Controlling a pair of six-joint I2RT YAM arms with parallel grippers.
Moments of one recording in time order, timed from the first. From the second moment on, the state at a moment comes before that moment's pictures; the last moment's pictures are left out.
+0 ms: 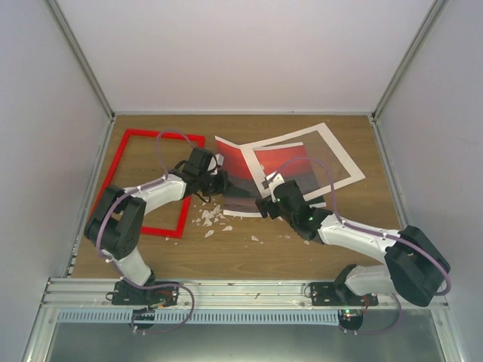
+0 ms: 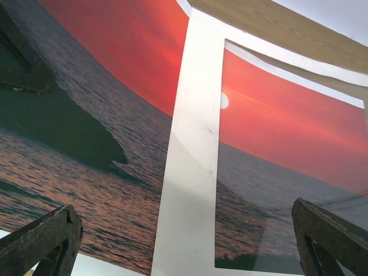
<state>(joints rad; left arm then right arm) -0.45 1.70 0.98 -0.14 0.43 -0.66 0.78 1.30 0.61 0.07 0.35 0.01</state>
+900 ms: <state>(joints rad) -0.38 1.24 1.27 -0.82 -0.03 -0.37 0.78 1.24 0.59 0.07 0.35 0.02</state>
